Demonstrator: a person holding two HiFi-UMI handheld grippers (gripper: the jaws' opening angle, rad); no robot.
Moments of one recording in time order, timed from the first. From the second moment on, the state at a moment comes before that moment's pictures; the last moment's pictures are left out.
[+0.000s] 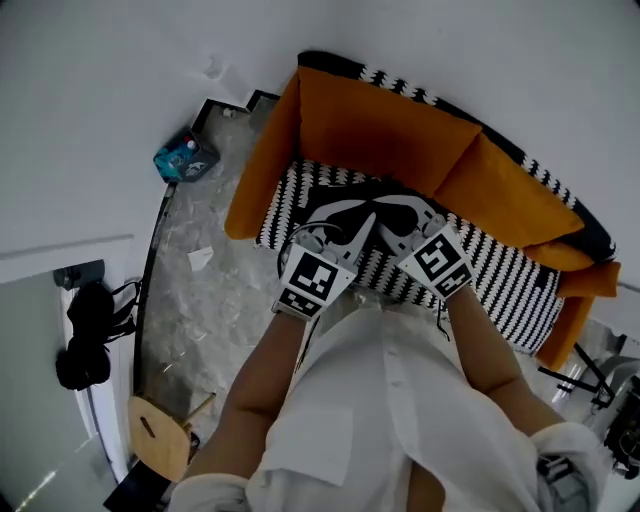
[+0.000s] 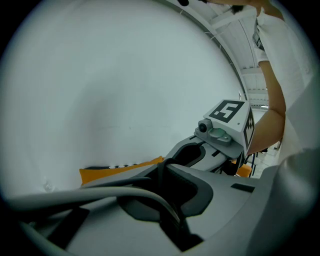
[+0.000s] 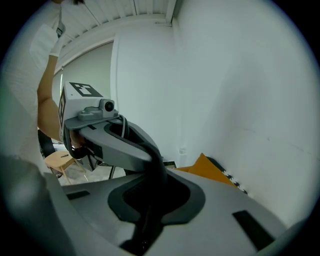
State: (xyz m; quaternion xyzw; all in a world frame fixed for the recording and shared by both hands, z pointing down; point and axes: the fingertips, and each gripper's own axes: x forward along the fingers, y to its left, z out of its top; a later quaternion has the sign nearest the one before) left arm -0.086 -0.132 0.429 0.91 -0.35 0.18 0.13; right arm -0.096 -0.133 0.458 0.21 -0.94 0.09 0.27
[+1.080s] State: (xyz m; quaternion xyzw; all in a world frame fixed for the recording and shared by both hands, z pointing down) left arm -0.053 -0.168 0.576 0.89 -0.30 0.26 0.21; right arm -0.062 -0.164 0.605 0.24 -0.89 0.17 0.33
